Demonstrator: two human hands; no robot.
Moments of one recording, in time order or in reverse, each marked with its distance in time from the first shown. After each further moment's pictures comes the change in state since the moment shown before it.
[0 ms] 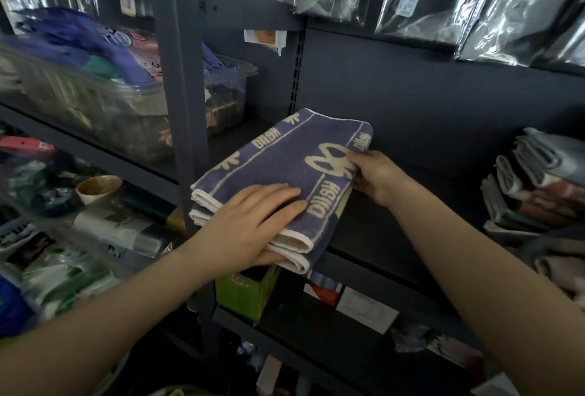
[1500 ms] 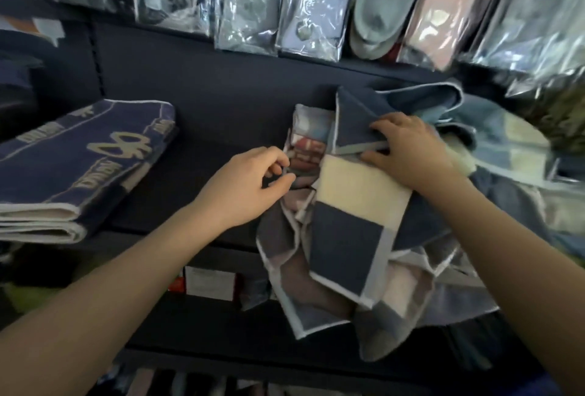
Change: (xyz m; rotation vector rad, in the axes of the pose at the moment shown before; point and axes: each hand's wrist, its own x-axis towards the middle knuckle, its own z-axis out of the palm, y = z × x) left_hand 0.208 0.206 -0.010 -0.700 0.016 -0.280; right_hand -0.197 -0.040 -0.321 -1.652 0.610 -0.530
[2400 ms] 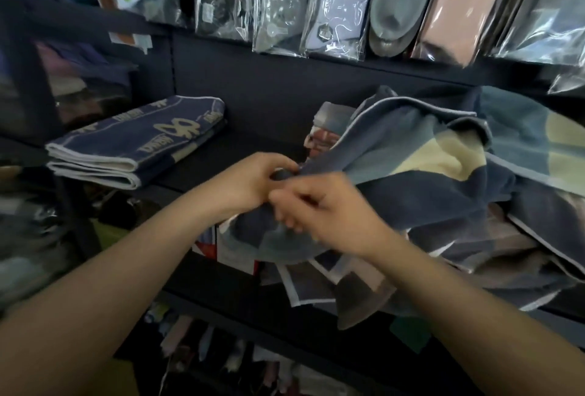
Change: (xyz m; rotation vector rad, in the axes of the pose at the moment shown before) left_hand -0.034 0.067 -0.002 -0.231 -0.139 -0.388; right_hand -0.102 -0.092 -0.030 1.111 -0.041 -0.648
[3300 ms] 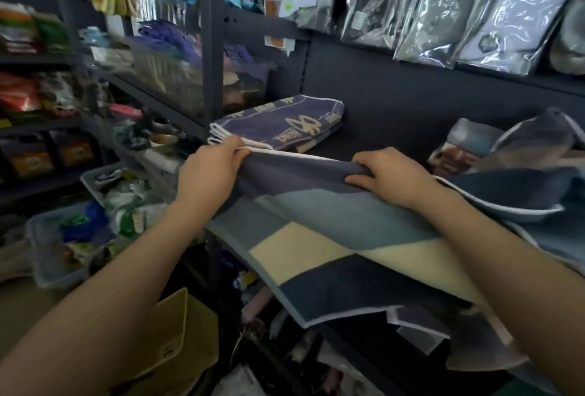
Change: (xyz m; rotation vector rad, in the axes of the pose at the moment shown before) left_hand -0.119 -0.103 -0.105 0.792 0.818 -0.366; right_hand 0.105 0.041 0.054 -0.484 -0.365 0.076
